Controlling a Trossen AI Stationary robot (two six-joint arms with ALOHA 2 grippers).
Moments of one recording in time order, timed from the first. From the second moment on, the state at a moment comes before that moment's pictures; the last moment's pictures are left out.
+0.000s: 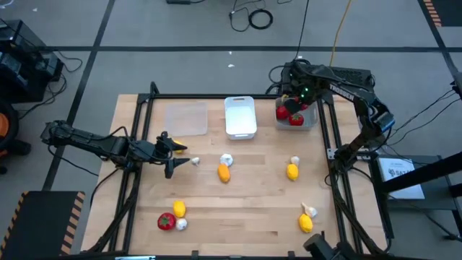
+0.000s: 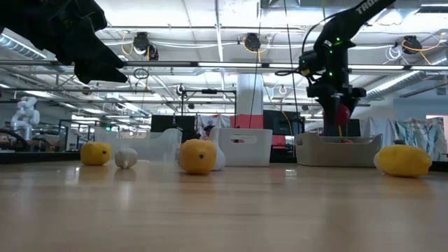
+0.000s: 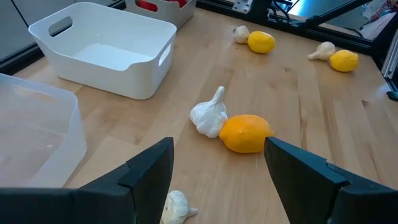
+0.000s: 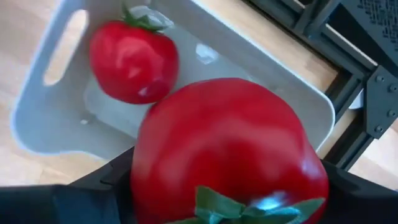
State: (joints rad) left arm -0.21 0.62 0.37 -0.22 -0.34 -0.36; right arm -0.93 1.60 1.28 -1.15 0.11 0.14
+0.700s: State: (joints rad) left arm -0.21 0.61 0.38 -0.22 -0.34 -0.36; right arm -0.98 1.60 1.28 -1.09 0.11 0.13
